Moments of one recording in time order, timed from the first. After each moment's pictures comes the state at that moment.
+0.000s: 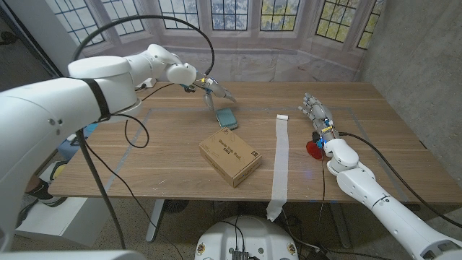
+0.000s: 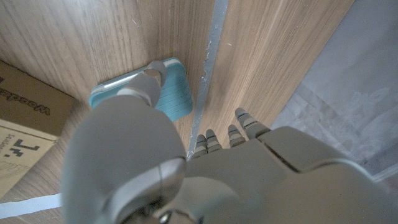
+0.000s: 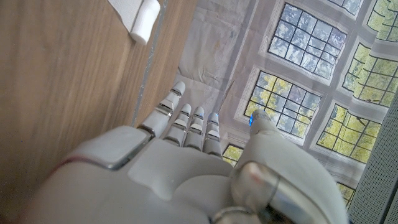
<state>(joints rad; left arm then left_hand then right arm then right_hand) -0.33 0.30 1.56 -0.36 0.71 -0.83 -0.05 1.08 -0.05 0.58 -0.16 0.20 -0.11 -0.05 0.20 0.20 -0.09 -0.11 0.26 0.27 -0.12 0.04 0.18 0.17 0.06 0.02 0.19 0.17 -1.00 -0.53 -0.33 -1.50 0.56 0.30 -0.20 0.52 0.15 0.28 -0.09 0.18 0.21 -0.01 0.19 0.19 0.21 0.02 0.20 0.20 0.16 -0.04 0.21 0.21 0.43 -0.05 0.19 0.17</state>
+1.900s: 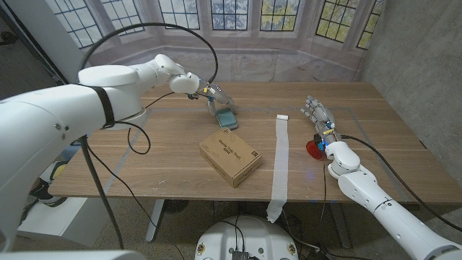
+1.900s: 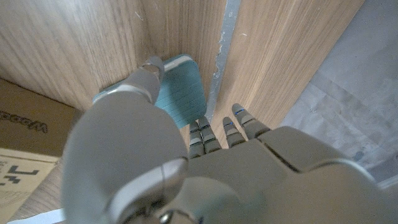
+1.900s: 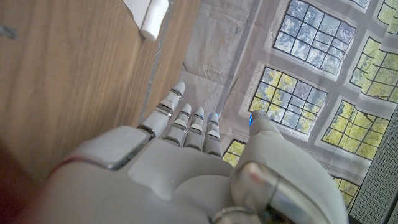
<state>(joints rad) -0.30 0.28 1.62 -0.36 0.76 -0.82 0.09 1.13 -0.05 0.52 -0.16 0.19 0.12 -0.08 0.30 0.23 0.08 -0.16 0.41 0.33 0.03 -0.02 0.20 0.18 0.13 0.01 0.20 0.17 -1.03 -0.54 -0.32 -1.51 0.56 0.29 -0.23 0.51 0.16 0.28 -0.10 0.18 0.21 -0.01 0.19 0.19 0.21 0.02 0.20 0.20 0.16 -0.04 0.21 0.21 0.43 -0.05 0.19 0.17</state>
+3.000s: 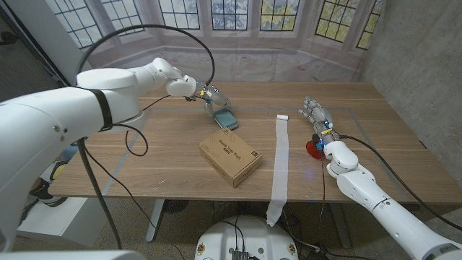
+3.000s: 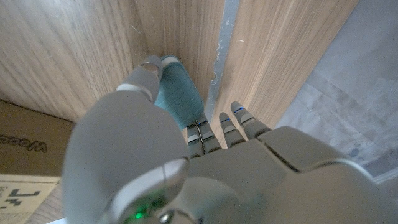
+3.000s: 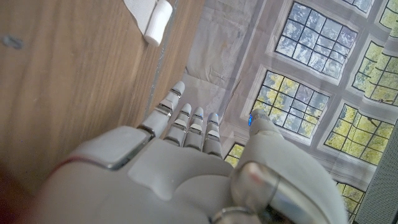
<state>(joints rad) -0.28 0.29 1.63 -0.36 0.81 -0.79 0.17 1.14 -0.05 0.48 -0.15 0.19 0.19 -0.10 0.36 0.26 0.13 -0.17 0.47 0.40 0.09 -0.05 0.21 0.20 0.16 0.00 0.20 0.17 -1.02 -0.54 -0.33 -1.51 0.56 0.27 -0.22 0.51 0.16 0.29 -0.10 0.18 0.21 -0.01 0.19 0.19 0.21 0.02 0.20 0.20 0.16 -0.04 0.22 0.21 0.43 -0.05 0.19 0.17</state>
